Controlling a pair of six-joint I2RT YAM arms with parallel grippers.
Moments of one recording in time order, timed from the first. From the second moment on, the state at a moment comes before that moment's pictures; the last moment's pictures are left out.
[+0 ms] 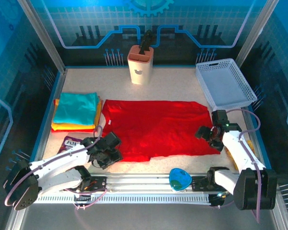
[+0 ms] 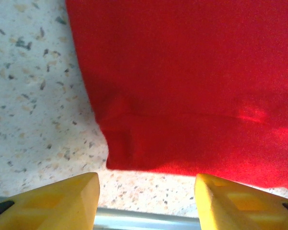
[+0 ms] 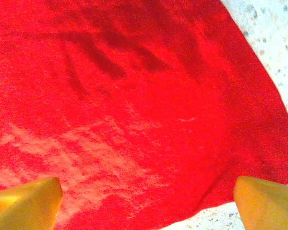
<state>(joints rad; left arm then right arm) -0.77 1.01 0.49 -0.84 0.09 -1.29 -0.03 1.07 0.63 -0.89 -0.06 0.59</state>
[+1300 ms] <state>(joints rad) -0.42 1.19 0.85 -0.84 0.10 -0.97 -0.05 1.48 0.90 -0.74 -0.22 0.57</state>
